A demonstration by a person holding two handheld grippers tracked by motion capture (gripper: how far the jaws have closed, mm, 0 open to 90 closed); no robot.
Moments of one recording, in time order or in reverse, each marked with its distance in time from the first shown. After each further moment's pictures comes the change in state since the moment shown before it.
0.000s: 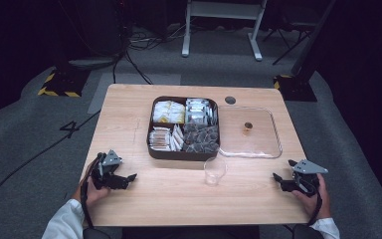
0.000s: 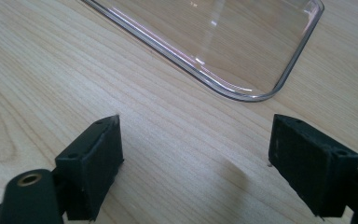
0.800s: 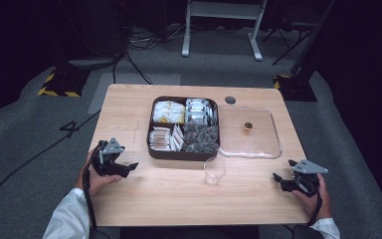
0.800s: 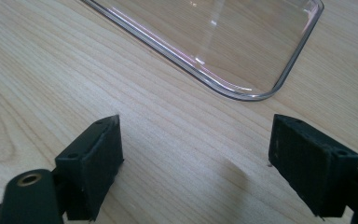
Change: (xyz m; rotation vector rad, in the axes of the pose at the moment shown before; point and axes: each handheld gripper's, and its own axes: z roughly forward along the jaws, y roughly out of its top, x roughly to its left) left arm 0.012 0.041 -0.014 -0.049 -0.016 0.054; right arm -0.001 0.000 0.000 0.002 0.000 0.001
